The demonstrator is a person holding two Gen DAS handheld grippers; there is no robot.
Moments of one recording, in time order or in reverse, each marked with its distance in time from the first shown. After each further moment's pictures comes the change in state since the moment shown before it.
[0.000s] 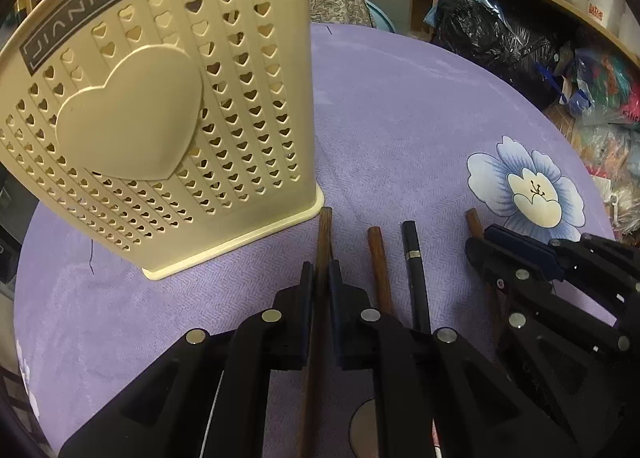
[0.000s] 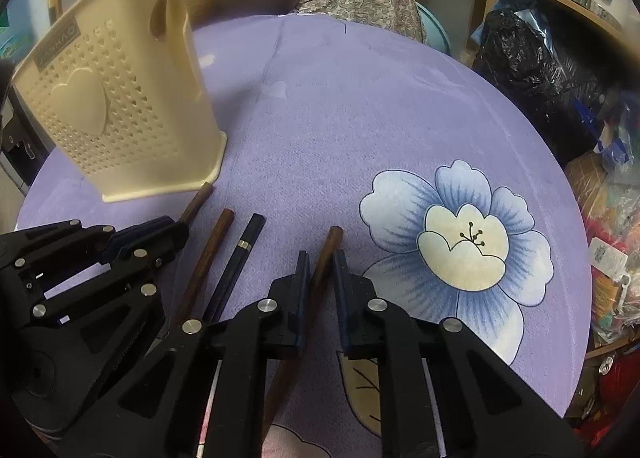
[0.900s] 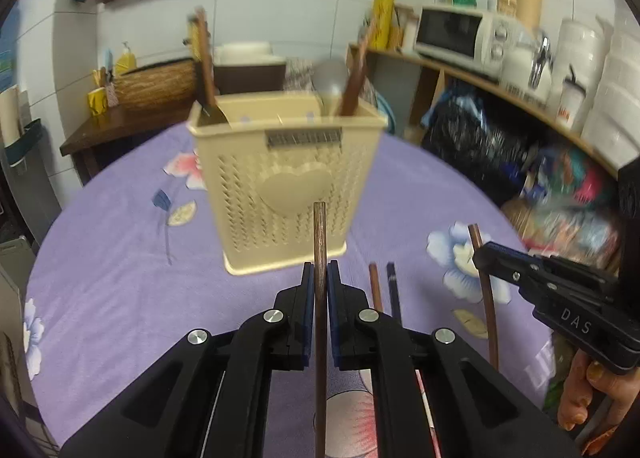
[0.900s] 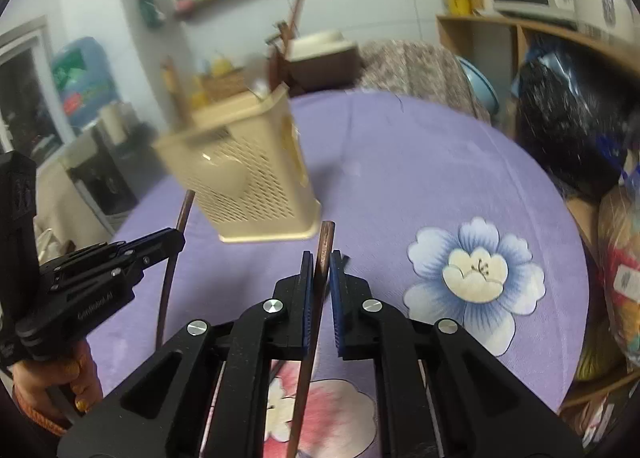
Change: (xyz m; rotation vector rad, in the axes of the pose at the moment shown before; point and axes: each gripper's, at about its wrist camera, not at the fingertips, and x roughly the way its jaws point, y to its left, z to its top) left arm -0.132 0.063 -0.048 -0.190 -0.319 -0.096; right arm -0.108 0.000 -0.010 -0.021 -0.238 0.292
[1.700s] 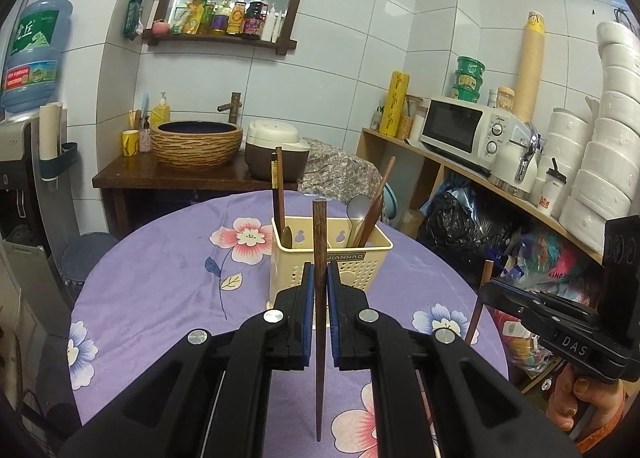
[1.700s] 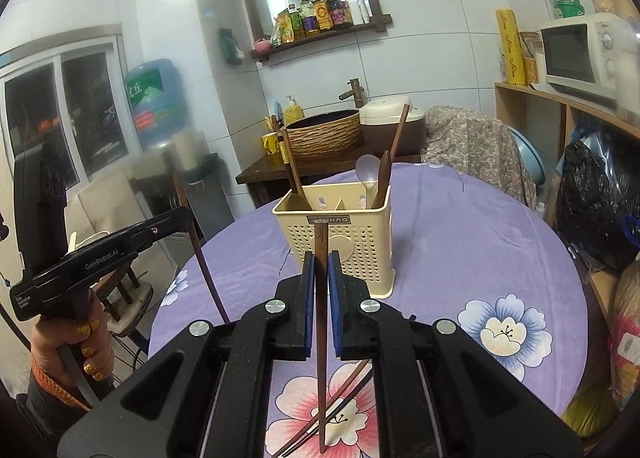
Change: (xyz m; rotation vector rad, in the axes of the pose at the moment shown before) left arm -0.097 0.027 0.027 -0.082 -0.244 -0.003; right arm -0.078 0.056 0.034 -0.127 -0.157 0.170
